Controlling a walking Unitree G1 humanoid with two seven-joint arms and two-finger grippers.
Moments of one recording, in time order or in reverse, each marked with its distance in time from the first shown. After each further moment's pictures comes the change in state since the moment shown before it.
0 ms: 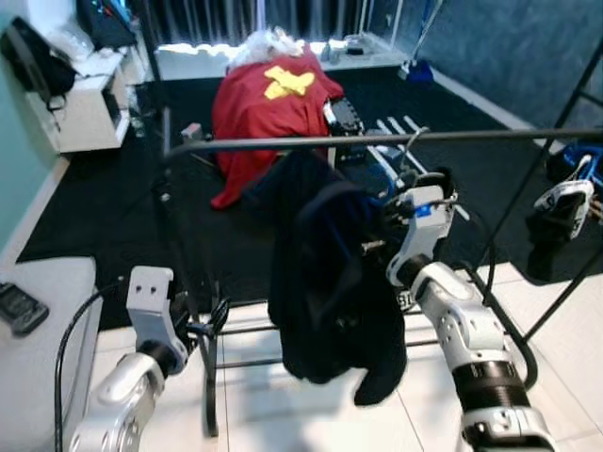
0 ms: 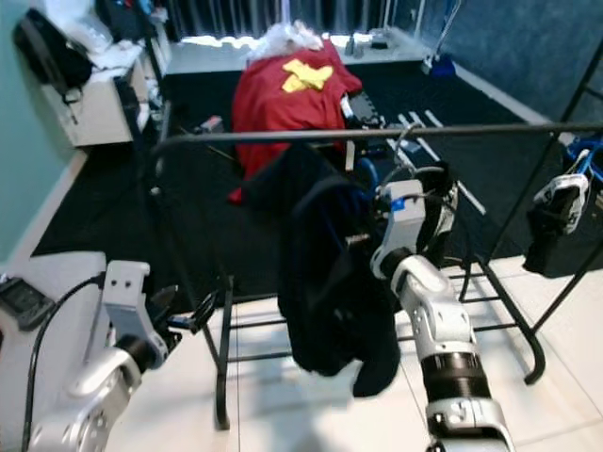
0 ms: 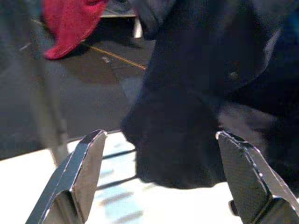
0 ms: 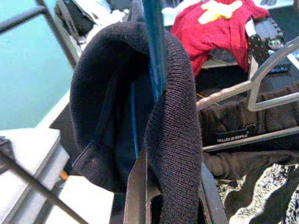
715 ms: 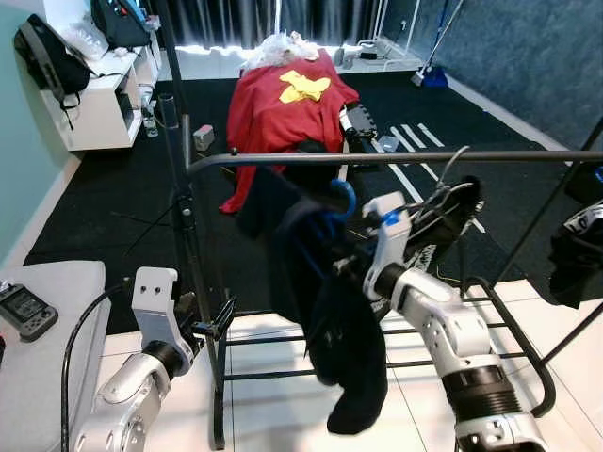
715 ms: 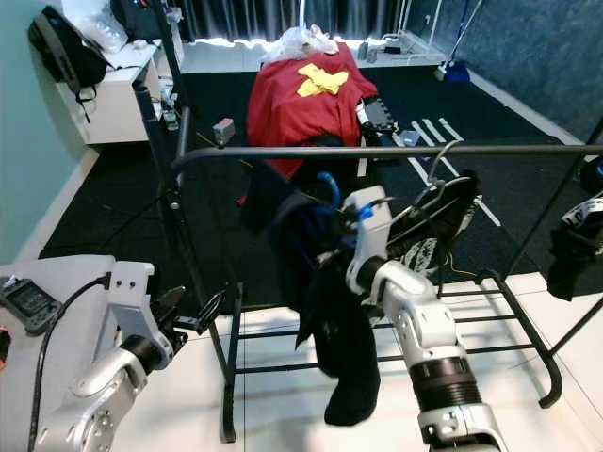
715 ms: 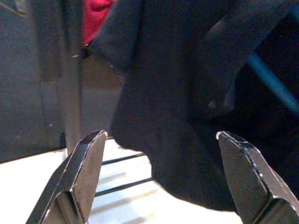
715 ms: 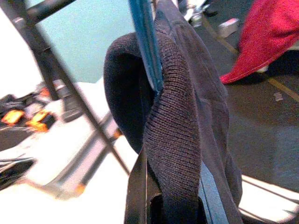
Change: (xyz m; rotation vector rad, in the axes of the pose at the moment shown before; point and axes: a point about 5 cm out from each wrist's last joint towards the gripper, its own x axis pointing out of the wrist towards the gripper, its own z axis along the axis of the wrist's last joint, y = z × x) left arm -0.002 0.000 -0.002 0.005 0.010 -0.018; right arm 0.005 0.061 -0.020 0.025 0.160 0.315
